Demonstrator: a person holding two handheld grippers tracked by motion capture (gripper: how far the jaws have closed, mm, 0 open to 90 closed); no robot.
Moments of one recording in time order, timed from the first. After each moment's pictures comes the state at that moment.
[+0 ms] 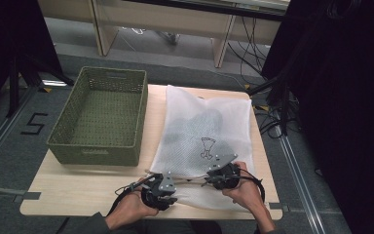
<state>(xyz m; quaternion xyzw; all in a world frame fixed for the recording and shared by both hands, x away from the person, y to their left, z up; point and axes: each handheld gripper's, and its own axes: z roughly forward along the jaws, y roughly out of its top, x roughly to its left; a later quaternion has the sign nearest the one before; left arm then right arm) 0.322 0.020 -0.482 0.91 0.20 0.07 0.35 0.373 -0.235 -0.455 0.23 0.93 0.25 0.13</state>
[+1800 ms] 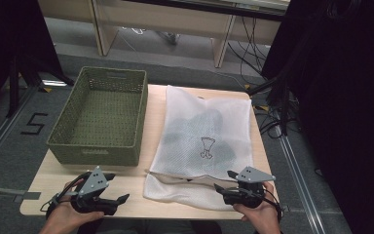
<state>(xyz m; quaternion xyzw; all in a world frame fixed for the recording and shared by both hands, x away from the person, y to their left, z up) 0.281 0.167 -0.453 0.83 0.33 0.17 0.42 0.309 -0.274 -0.436 0.35 0.83 0.39 0.19</state>
